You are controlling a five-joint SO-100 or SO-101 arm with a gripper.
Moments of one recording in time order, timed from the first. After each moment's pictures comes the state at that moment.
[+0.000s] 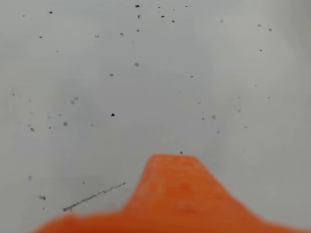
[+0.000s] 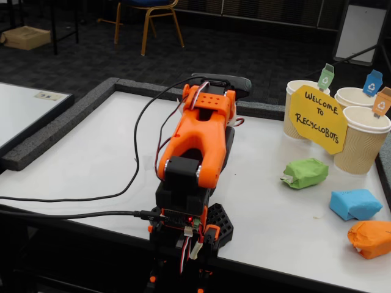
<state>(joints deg) -3.5 186.6 176.0 69.8 0.9</state>
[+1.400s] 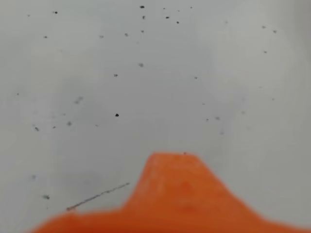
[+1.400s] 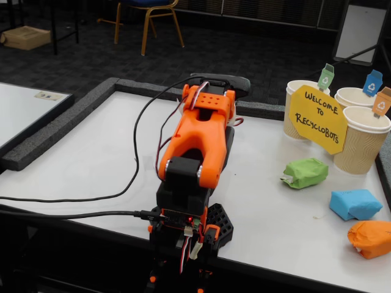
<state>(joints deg) -3.6 186.6 176.0 69.6 0.9</state>
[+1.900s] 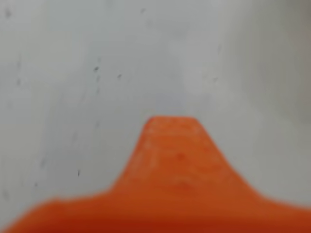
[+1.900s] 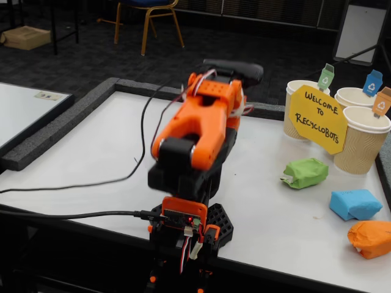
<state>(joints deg) 3.4 172.5 164.4 62.2 -2.4</state>
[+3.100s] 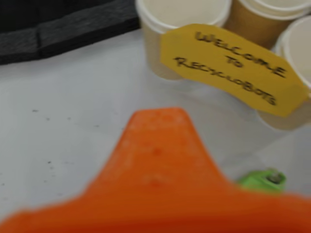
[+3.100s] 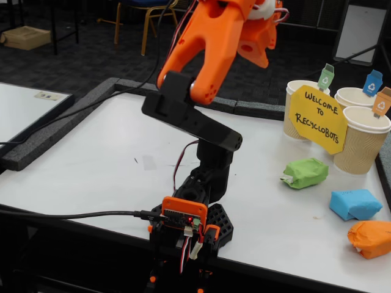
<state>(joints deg) 20.0 144.5 97.5 99.3 -8.1</state>
